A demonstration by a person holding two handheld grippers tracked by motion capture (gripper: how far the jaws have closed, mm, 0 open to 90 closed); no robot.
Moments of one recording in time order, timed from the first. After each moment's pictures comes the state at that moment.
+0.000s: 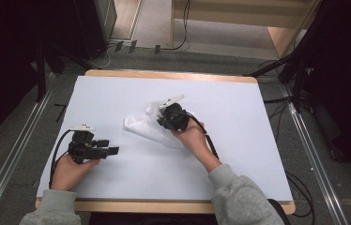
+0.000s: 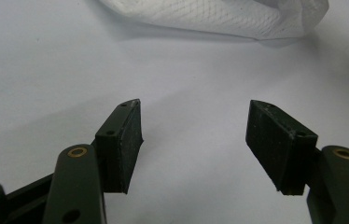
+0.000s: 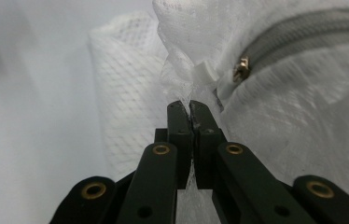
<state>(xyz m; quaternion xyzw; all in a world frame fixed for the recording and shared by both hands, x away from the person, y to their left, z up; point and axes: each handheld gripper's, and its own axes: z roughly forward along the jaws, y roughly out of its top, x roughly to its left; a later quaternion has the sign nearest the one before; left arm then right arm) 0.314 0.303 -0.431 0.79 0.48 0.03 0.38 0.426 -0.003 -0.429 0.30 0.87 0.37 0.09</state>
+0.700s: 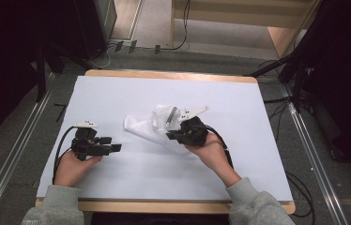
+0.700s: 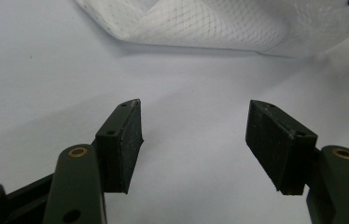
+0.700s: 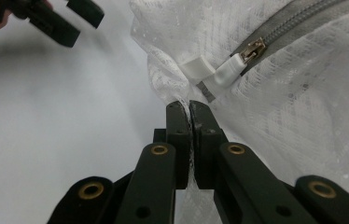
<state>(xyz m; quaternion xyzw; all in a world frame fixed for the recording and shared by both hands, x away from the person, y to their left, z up) 0.325 0.296 -0.430 0.79 0.48 0.03 0.38 0.365 -0.057 -0.409 0.27 0.86 0.43 0.04</state>
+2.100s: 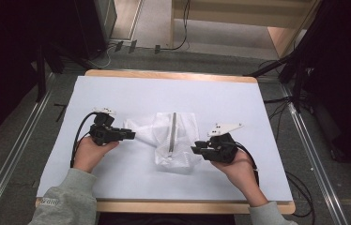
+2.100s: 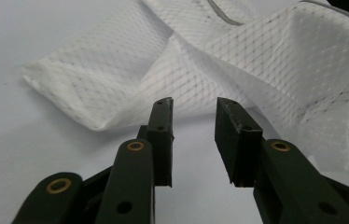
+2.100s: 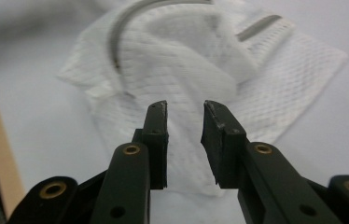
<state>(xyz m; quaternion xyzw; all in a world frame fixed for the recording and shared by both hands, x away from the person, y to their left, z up) 0.368 0.254 -0.421 0.80 0.46 -0.02 0.39 0.325 -0.133 -0.414 0.32 0.85 0.41 0.06</state>
